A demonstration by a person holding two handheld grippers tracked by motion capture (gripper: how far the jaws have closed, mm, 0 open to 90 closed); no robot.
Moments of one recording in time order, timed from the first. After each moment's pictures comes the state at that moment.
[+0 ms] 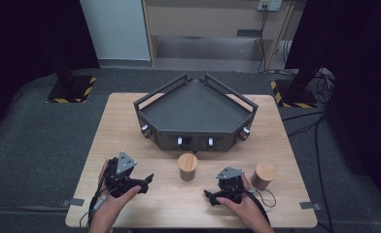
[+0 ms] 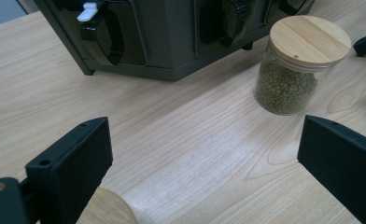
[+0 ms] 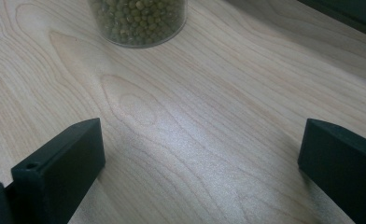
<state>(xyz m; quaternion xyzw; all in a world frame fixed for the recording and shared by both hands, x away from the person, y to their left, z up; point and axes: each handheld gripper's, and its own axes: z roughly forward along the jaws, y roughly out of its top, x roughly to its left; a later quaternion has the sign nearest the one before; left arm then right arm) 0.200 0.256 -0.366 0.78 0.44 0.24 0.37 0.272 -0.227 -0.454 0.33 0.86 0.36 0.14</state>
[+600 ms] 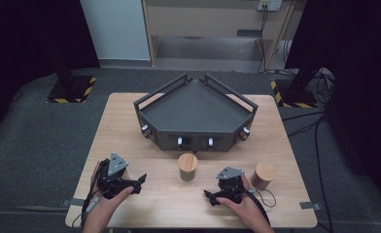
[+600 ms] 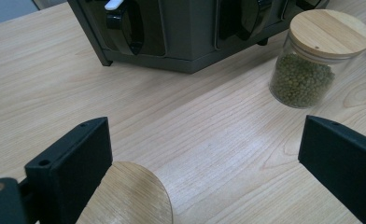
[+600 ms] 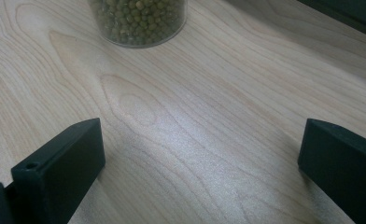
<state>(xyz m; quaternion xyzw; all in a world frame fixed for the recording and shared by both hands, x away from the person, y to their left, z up) 0.192 0.270 -0.369 0.78 0.45 0.25 0.36 0.272 -0.227 -0.454 0.33 0.86 0.36 0.14</state>
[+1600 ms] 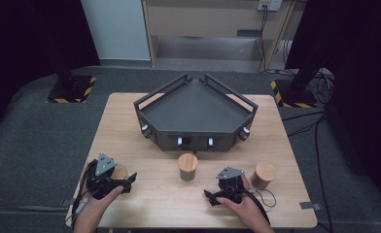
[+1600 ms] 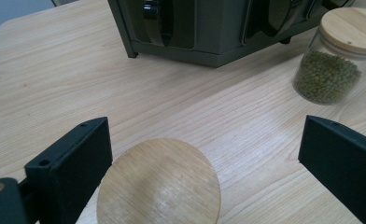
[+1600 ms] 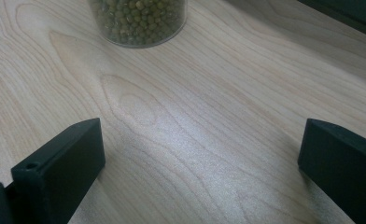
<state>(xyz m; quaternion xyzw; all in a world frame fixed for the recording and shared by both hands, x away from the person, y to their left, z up) 0.186 0.292 -0.372 0.76 0.47 0.26 0.37 0.272 -0.227 -0.454 0.33 0.86 0.36 0.14</state>
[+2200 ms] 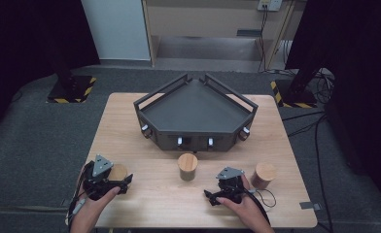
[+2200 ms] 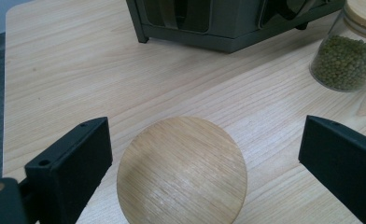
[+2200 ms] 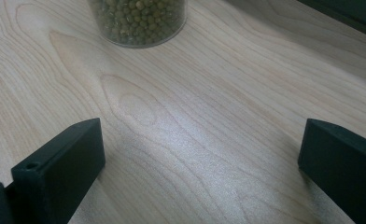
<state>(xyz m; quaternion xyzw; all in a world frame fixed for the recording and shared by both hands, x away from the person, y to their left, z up) 0.187 0.300 -0.378 0.76 0.48 0.25 0.35 0.272 -0.227 -0.454 0.33 0.86 0.36 0.14</state>
